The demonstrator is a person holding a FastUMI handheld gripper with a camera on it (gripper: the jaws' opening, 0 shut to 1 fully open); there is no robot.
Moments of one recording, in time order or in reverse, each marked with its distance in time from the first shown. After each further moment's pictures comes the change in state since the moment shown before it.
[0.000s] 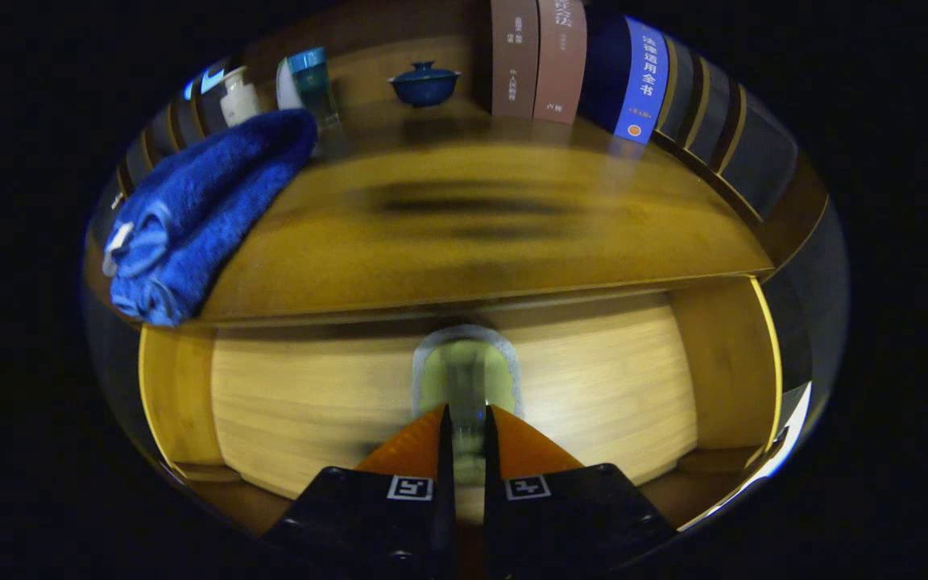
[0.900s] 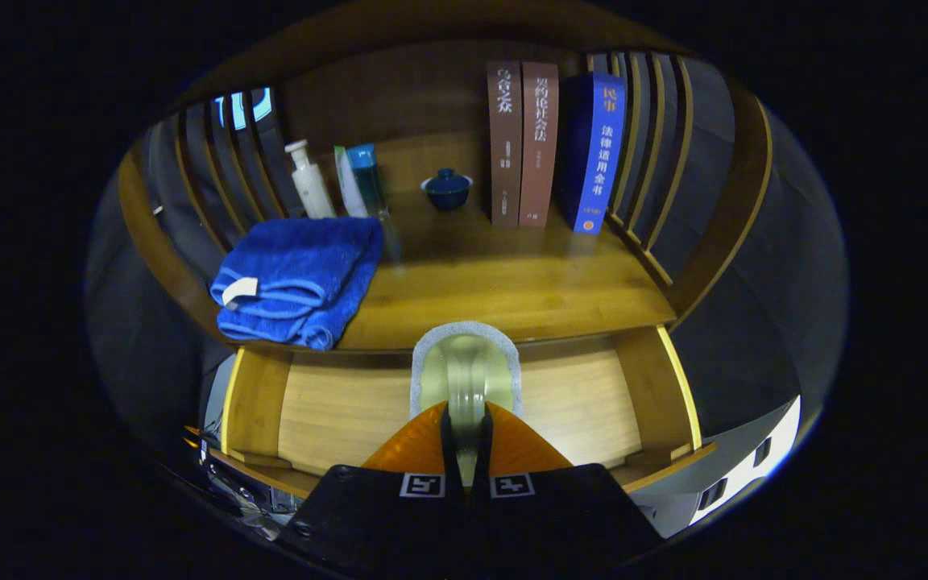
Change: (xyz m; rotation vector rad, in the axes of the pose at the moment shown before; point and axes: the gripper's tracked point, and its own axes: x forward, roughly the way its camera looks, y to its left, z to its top) arm -0.134 -0.004 0.054 0.029 -0.236 0.067
